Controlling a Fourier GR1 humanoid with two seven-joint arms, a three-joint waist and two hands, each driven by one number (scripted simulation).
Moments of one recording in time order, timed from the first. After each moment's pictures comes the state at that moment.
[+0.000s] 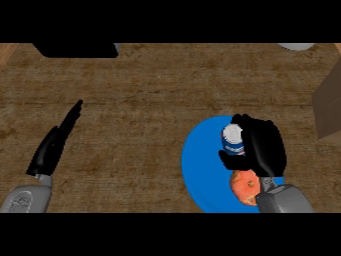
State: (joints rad) left arm -0.12 0.20 0.05 -1.36 -0.29 -0.08 -0.05; right arm -0.15 -0.08 0.24 -1.54 1.36 -0.11 0.26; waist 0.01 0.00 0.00
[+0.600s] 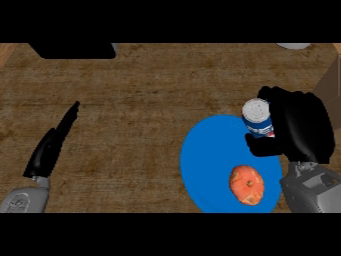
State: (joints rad) left arm -0.11 0.20 0.07 -1.35 -0.29 -0.08 -0.06; right arm -0.32 -0.15 0.17 -1.85 1.37 0.37 0.43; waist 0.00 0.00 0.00
